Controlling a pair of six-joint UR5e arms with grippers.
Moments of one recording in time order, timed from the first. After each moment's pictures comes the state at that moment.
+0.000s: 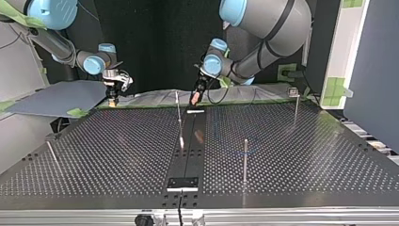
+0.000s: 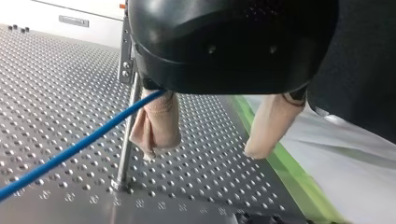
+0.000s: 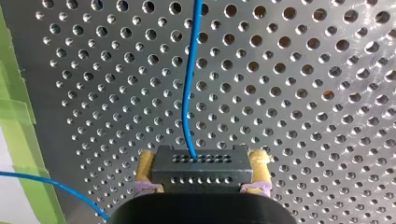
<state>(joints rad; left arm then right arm) -0.46 -2.54 -1.59 -2.41 -1.58 -1.53 1.71 -0.54 1.51 -0.83 1.45 1.52</state>
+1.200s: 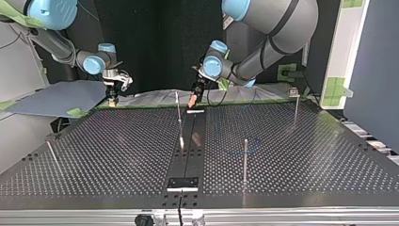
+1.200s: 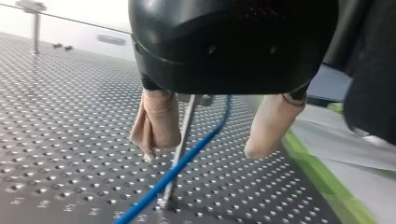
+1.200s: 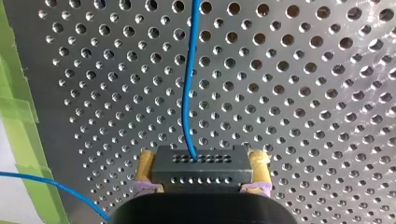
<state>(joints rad) -0.46 -2.49 -1.60 -2.43 -1.54 -1.59 1.71 -0.54 1.51 -0.83 1.45 1.52</state>
